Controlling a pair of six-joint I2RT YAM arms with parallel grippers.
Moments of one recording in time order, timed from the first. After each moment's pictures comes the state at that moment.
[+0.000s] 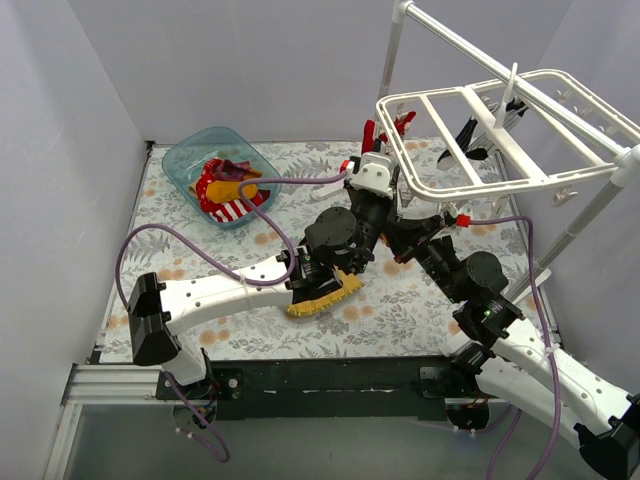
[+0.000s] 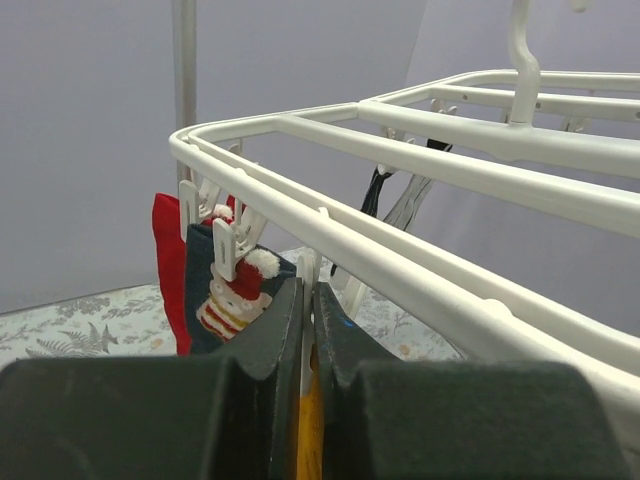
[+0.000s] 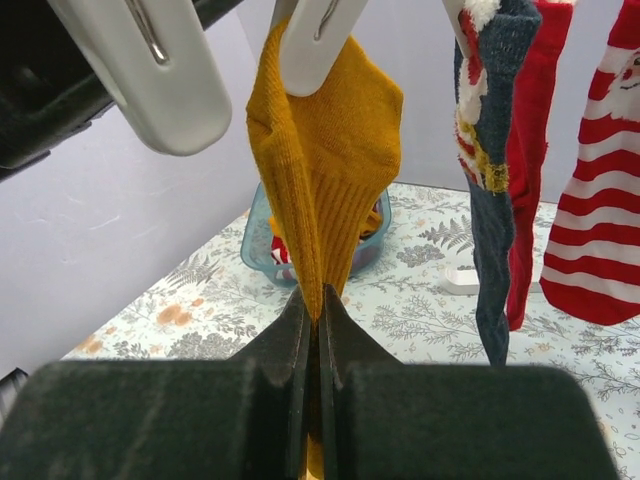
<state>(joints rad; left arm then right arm) -1.25 1.58 1.48 0.48 -0.79 0.10 0.75 0.67 0.55 0.37 0.06 0.31</state>
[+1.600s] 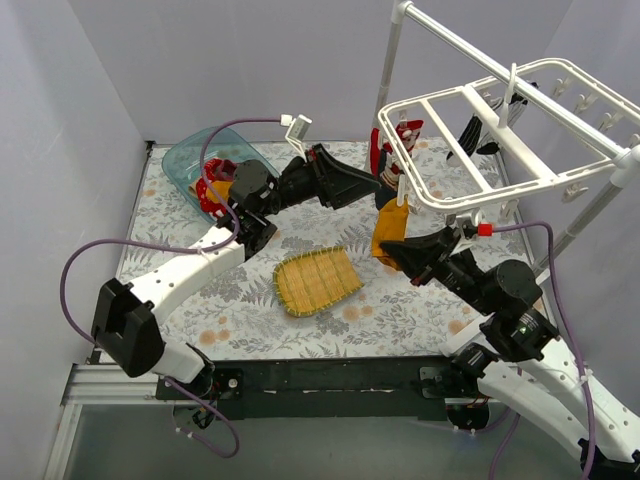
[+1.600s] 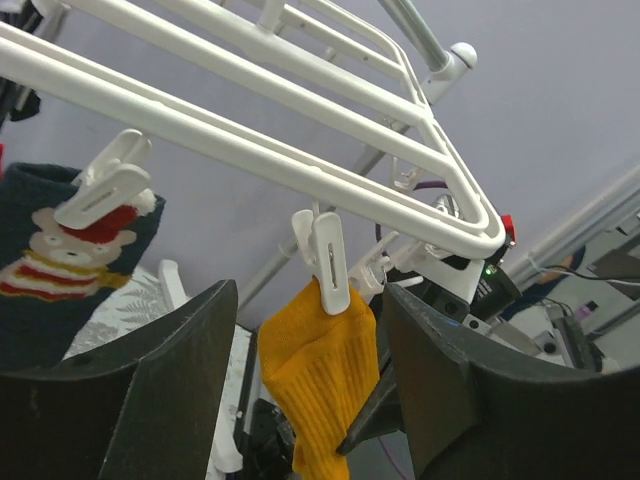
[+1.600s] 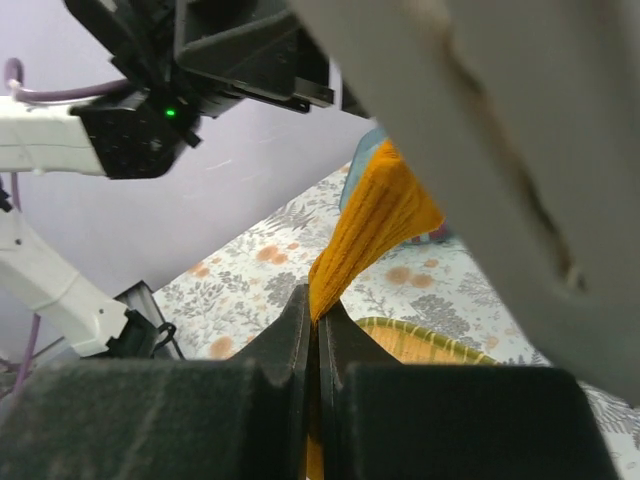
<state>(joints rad) -0.70 1.42 1.21 0.59 0.58 -0.92 0.75 0.50 0.67 0.04 -0.17 0.37</state>
